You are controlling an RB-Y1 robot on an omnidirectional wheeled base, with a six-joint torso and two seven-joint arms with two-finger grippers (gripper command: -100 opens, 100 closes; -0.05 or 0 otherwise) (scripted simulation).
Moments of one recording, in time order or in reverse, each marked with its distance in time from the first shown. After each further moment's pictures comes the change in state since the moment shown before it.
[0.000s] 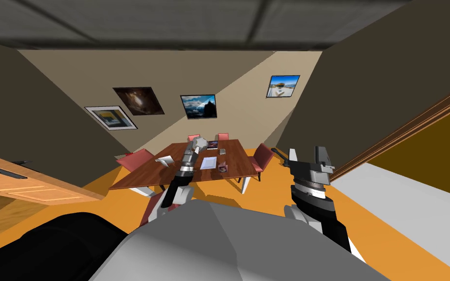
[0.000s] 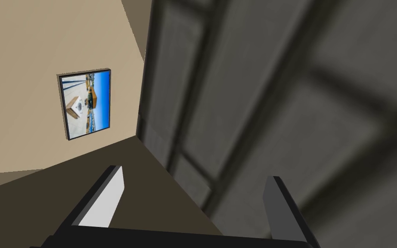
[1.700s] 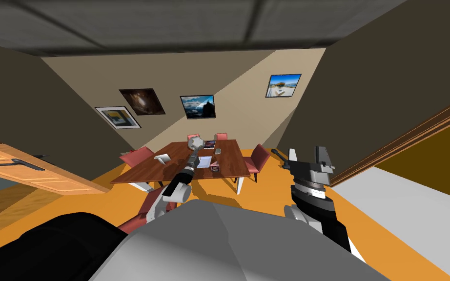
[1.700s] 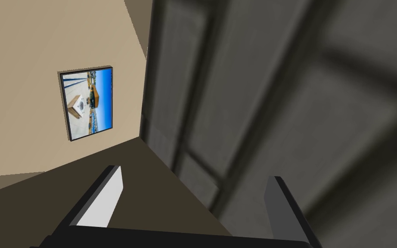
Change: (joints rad) left arm -0.019 0.044 0.053 0.052 0.091 0.447 -0.007; right arm 0.000 0.000 0.000 0.000 0.000 0.000 0.000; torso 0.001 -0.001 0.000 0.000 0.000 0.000
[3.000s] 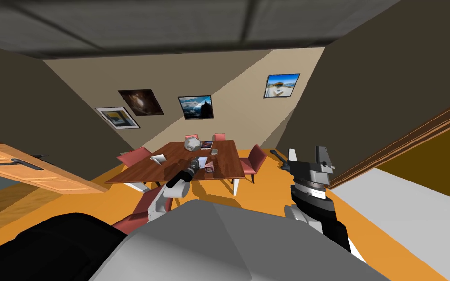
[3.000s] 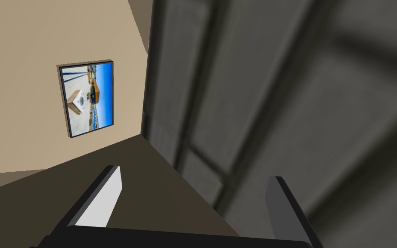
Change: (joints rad) left arm -0.060 0.046 0.051 0.103 0.070 0.339 0.035; right arm 0.000 0.000 0.000 0.000 0.000 0.000 0.000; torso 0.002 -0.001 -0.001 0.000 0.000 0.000
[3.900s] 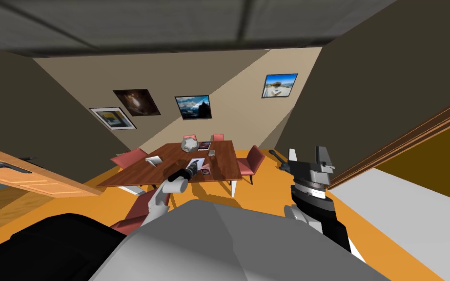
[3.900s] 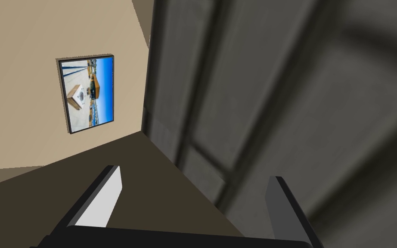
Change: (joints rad) left arm -0.061 0.054 0.049 0.088 0.055 0.234 0.058; right arm 0.000 0.000 0.000 0.000 0.000 0.000 0.000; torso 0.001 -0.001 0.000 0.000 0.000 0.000
